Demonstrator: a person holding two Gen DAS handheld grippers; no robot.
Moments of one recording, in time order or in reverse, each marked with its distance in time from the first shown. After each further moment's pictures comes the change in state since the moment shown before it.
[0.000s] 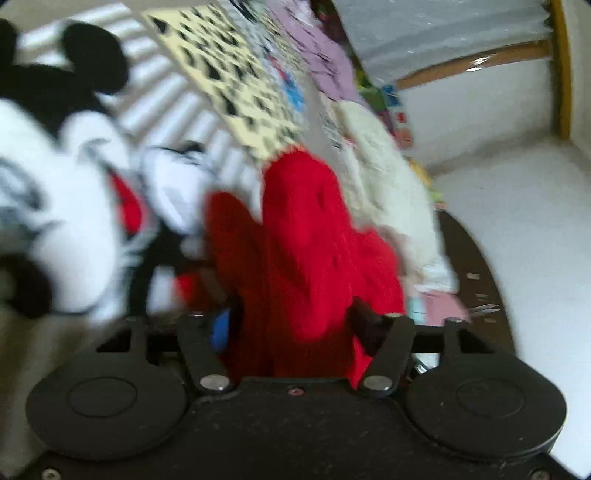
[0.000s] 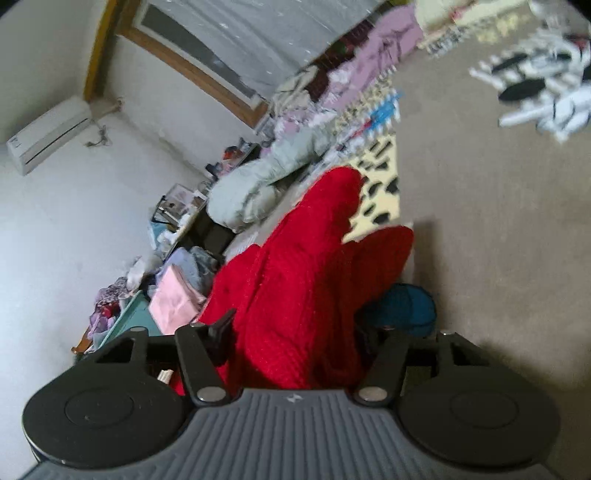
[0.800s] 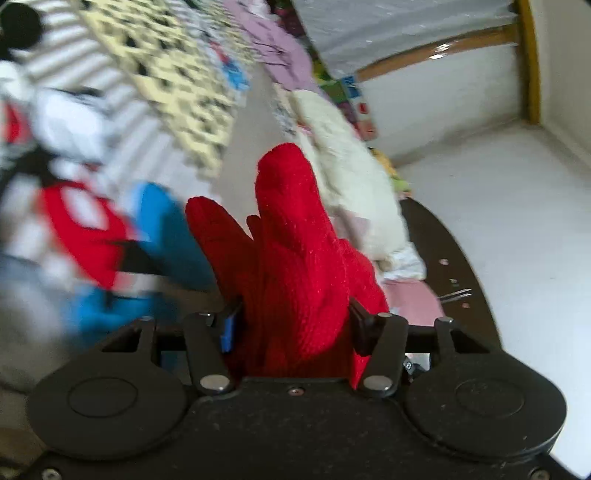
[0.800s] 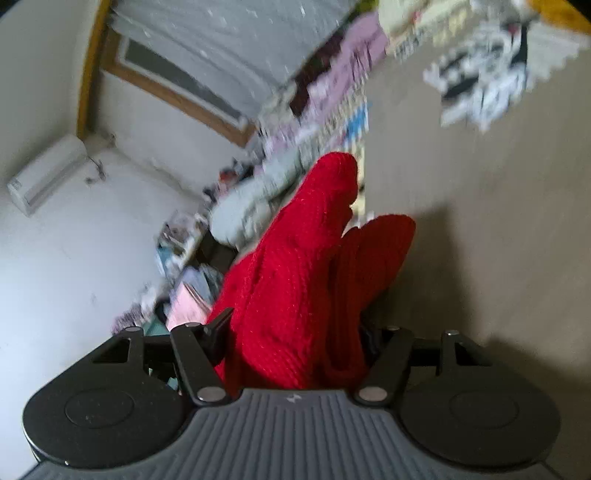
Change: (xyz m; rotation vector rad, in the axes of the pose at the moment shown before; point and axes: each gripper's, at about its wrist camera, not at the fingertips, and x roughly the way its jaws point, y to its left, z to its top) left arm 0.043 -0.101 -0.058 0.028 -0.005 -0.163; right arm -0.082 -0.014 -0.002 0.118 -0.094 0.077
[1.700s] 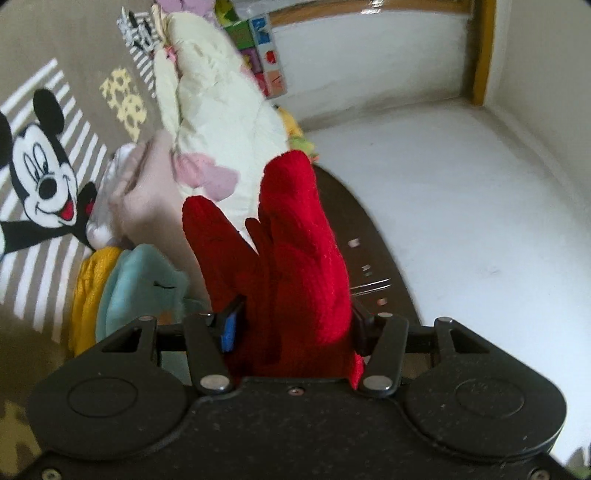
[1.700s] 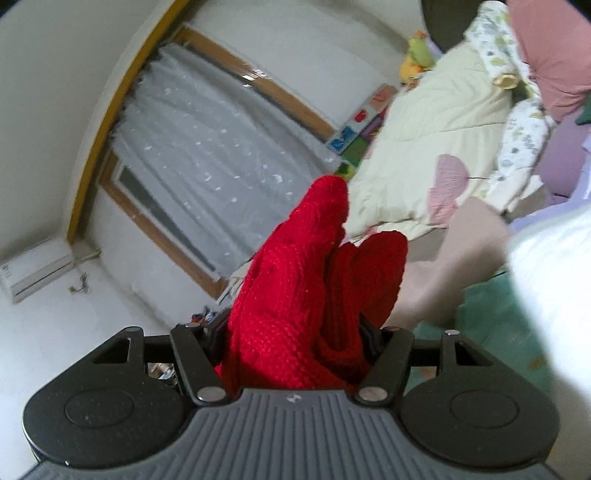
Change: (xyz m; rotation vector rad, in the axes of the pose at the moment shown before) left arm 0.314 -0.189 -0.059 -0.017 0.086 -0.255; right arm -0.198 -0.106 0.297 -0.079 -0.386 -0.116
